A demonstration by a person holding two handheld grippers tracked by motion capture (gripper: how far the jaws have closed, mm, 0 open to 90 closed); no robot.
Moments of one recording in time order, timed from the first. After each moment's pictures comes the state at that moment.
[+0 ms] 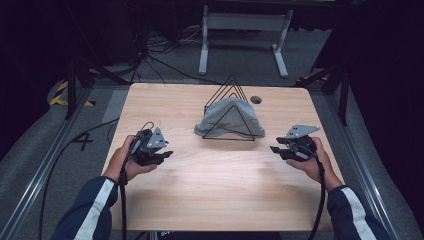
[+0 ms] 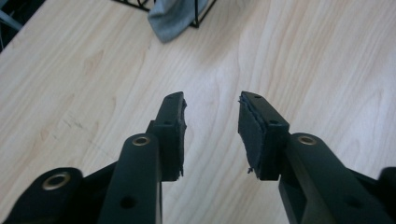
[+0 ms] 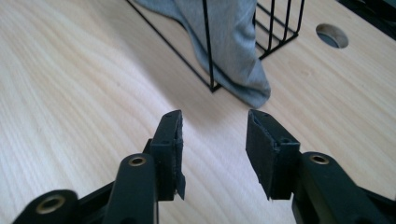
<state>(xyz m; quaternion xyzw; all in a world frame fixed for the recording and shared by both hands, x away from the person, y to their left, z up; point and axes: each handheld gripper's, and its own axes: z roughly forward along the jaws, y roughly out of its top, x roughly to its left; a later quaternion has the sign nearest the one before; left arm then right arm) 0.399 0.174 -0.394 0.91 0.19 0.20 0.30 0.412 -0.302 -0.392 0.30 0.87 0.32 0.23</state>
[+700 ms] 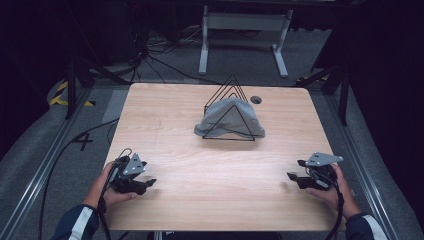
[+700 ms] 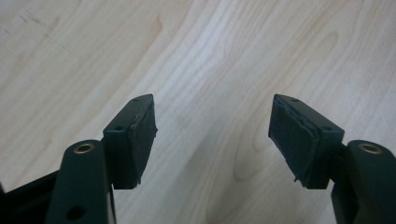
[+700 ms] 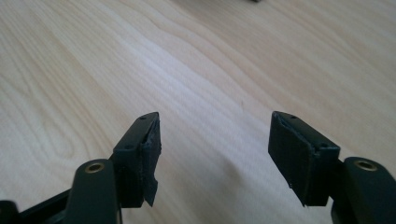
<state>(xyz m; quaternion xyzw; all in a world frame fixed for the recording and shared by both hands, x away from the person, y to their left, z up) 0.349 0.230 -0.449 0.90 0.25 0.16 0.32 0.349 -0.361 -0.438 0.35 0.85 0.32 0.21</state>
